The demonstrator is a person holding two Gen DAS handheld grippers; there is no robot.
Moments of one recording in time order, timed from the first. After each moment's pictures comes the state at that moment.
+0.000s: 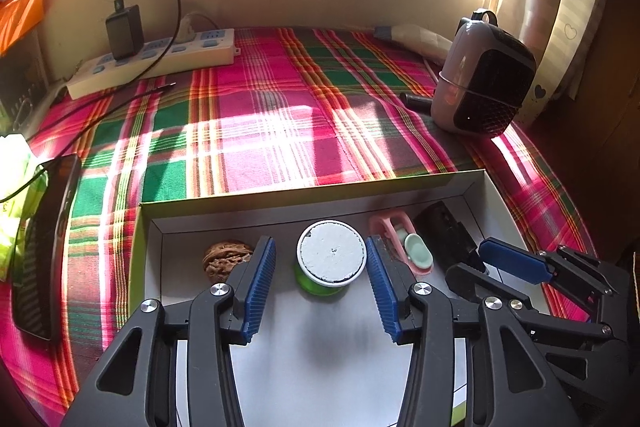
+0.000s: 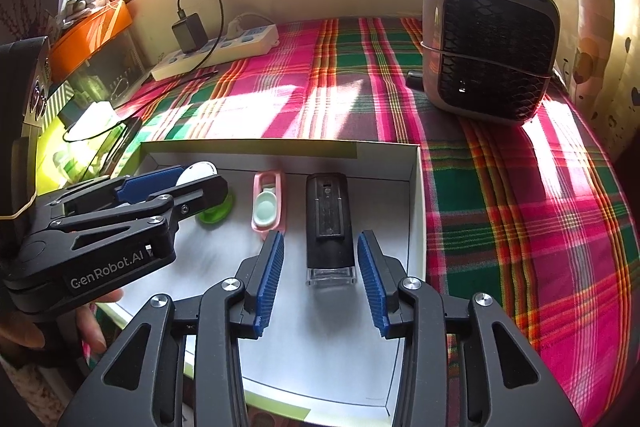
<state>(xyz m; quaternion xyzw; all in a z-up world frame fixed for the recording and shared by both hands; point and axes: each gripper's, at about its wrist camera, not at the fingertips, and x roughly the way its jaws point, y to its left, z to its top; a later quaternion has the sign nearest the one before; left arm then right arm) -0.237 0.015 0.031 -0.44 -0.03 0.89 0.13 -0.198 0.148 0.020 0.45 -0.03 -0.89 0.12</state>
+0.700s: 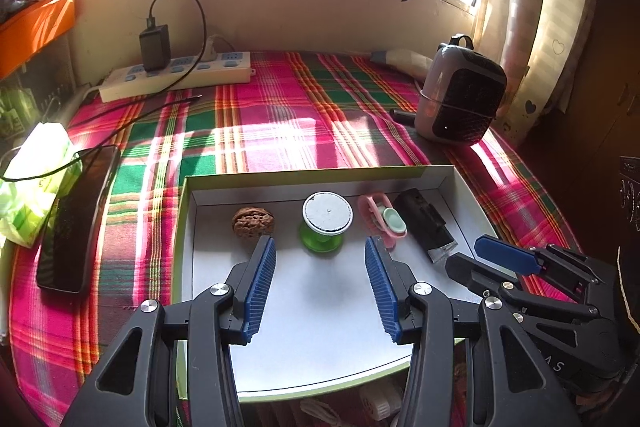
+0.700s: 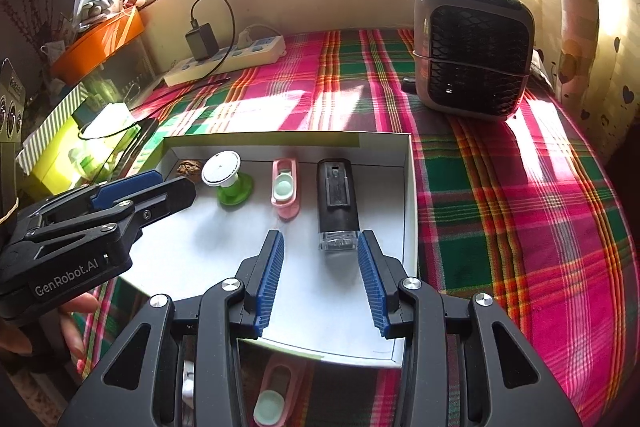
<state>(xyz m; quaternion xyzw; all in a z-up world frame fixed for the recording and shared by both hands) -0.183 0.001 0.054 -0.40 -0.04 0.91 0.11 -0.162 0.148 0.033 0.42 -0.03 -0.90 0.12</state>
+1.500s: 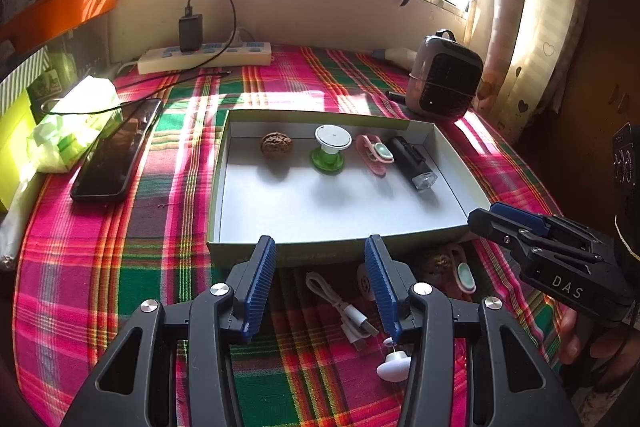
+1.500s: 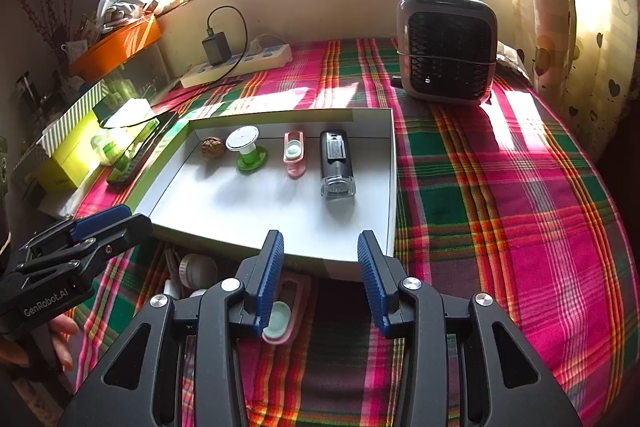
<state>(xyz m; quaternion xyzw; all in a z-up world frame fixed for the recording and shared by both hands) -0.092 -0.018 0.045 -0.39 -0.05 0.91 0.11 -0.104 0.158 0.038 0.39 -0.03 -0.91 0.12</state>
